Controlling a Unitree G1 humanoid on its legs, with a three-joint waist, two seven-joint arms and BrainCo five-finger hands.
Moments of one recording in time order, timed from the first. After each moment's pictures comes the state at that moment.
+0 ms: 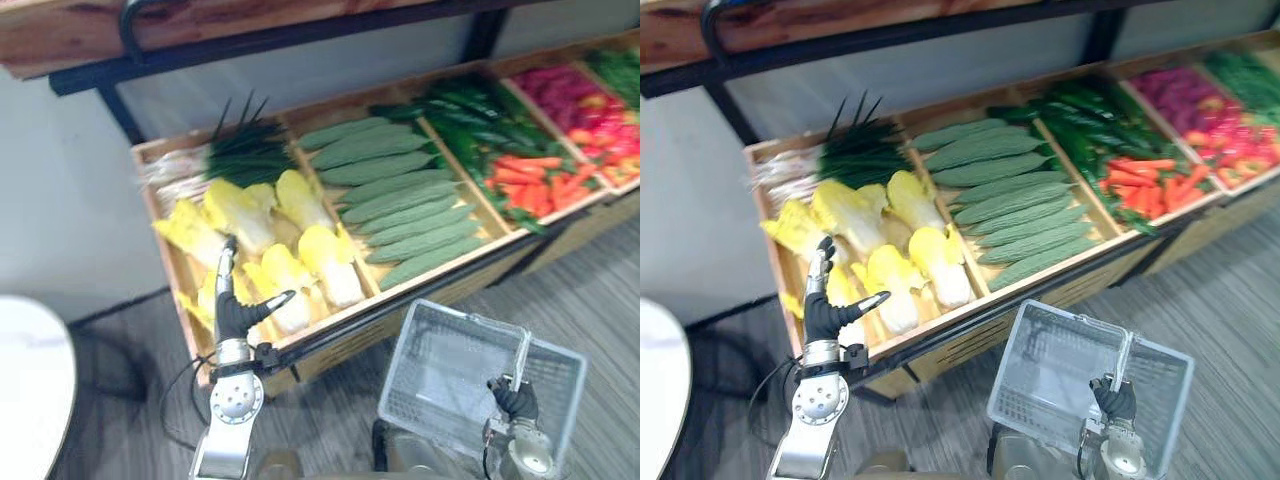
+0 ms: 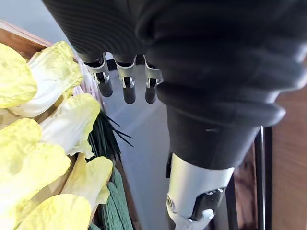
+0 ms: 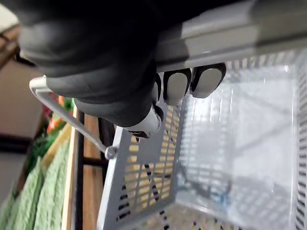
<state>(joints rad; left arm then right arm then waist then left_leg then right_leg) 0.17 -0.02 -0.10 -0.23 0.31 -0.20 0.31 0.32 -0.10 -0.32 0.48 0.14 -0.13 -0.15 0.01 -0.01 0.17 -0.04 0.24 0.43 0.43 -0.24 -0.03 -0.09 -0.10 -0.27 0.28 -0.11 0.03</state>
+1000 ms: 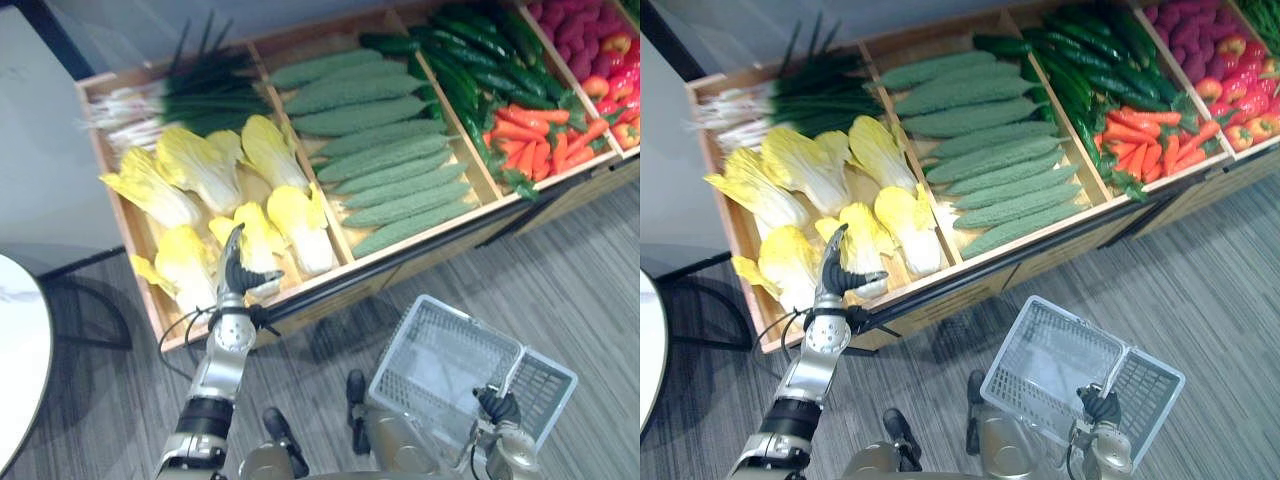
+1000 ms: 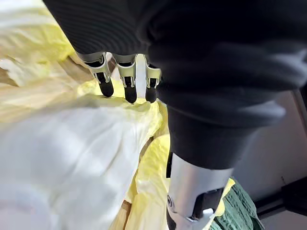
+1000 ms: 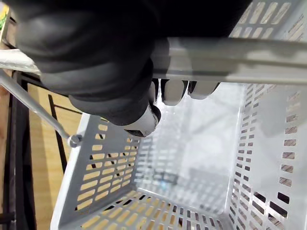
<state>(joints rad) -0.39 0.19 0.05 0.40 0.54 -0.01 0.41 0.14 -0.11 -0.30 0.61 0.15 -0.15 -0.09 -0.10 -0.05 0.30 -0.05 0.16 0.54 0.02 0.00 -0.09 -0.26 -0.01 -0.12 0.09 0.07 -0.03</state>
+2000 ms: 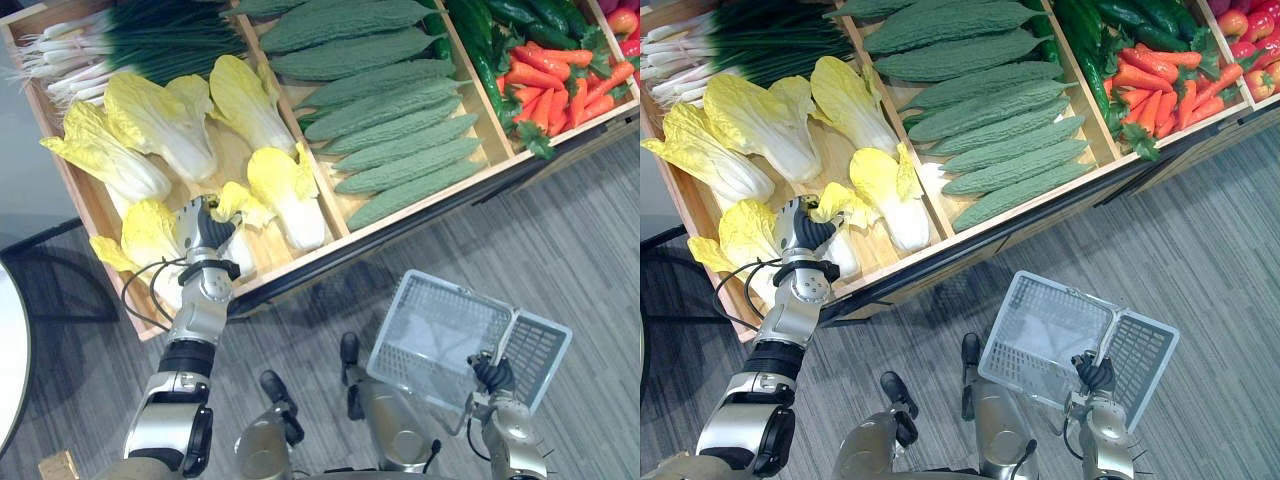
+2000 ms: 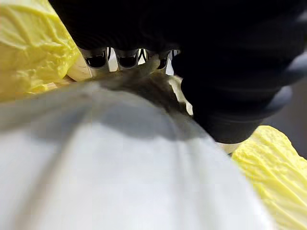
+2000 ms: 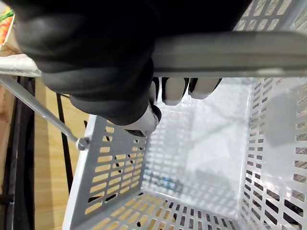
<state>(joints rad) -0.38 0.24 0.08 0.36 0.62 -0.01 0.43 0.09 -0.13 -0.26 0.56 0.16 -0.15 -0.11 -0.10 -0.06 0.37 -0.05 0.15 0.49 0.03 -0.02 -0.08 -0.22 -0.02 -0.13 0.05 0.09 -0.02</state>
